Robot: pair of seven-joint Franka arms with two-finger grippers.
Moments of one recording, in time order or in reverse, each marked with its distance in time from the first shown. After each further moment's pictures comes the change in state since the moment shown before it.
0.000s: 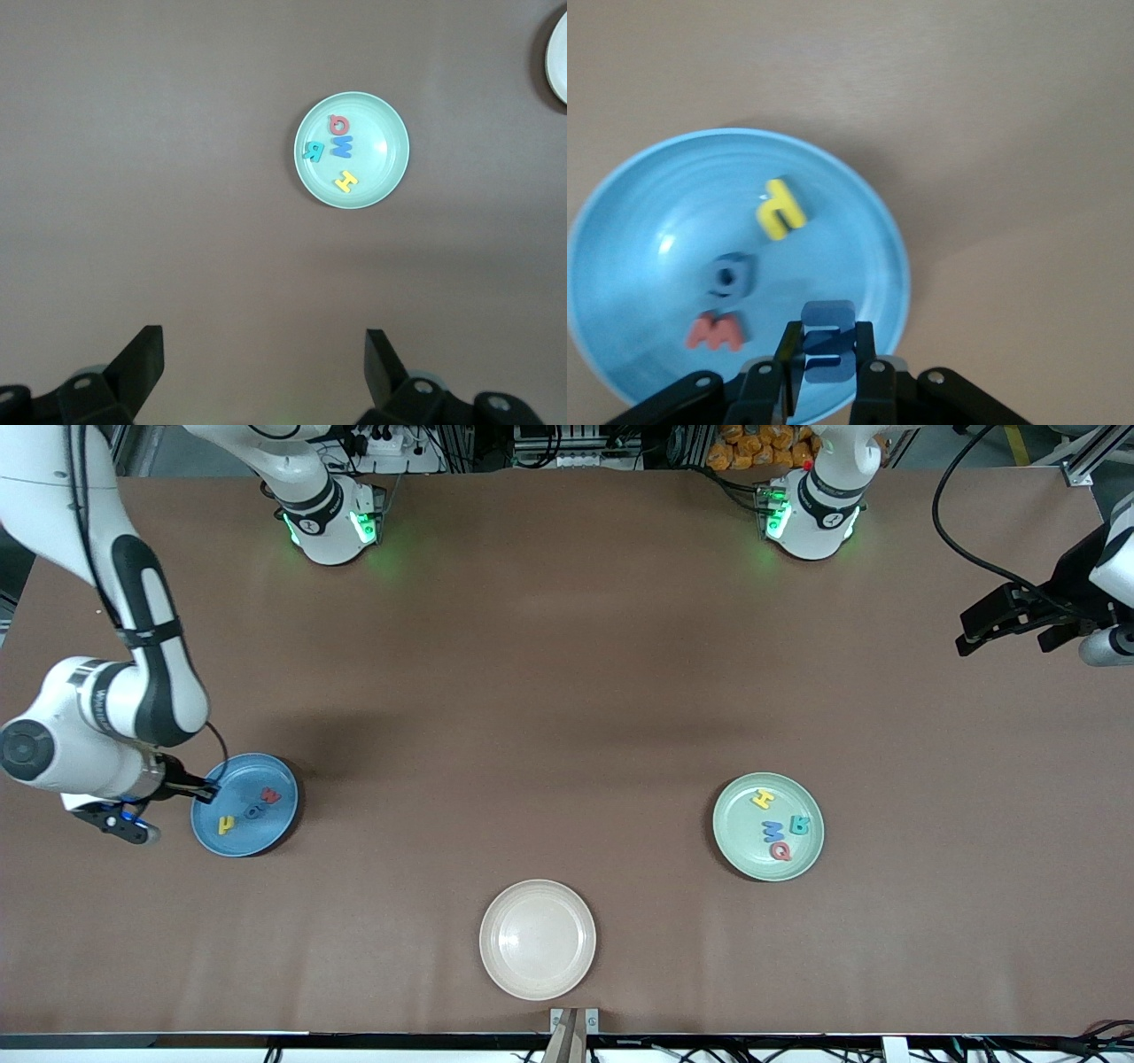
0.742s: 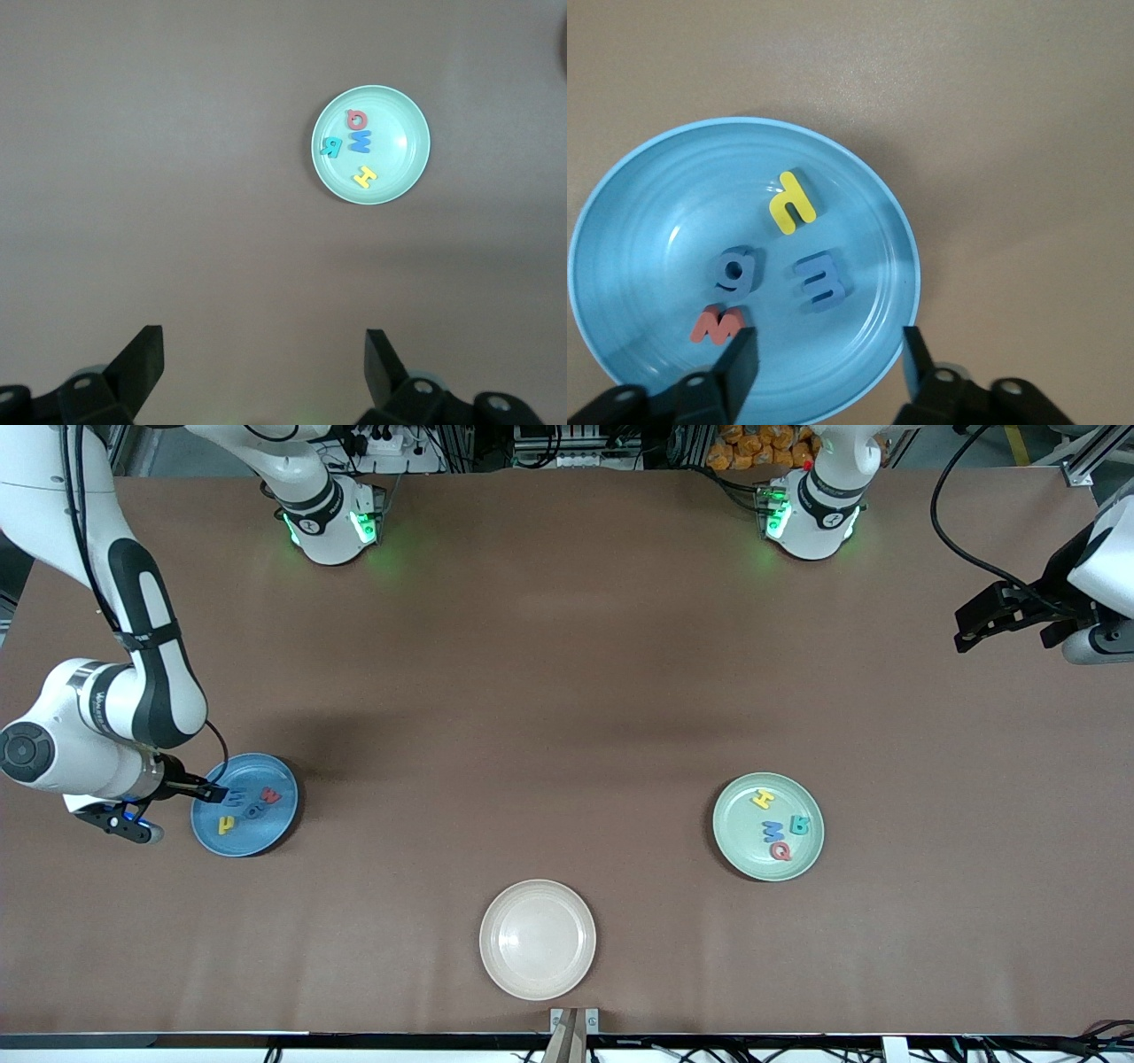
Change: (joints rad) left arm -0.001 0.000 -0.025 0.000 0.061 -0.009 0.001; right arm 0.007 0.003 0.019 0.001 0.000 0.000 -0.005
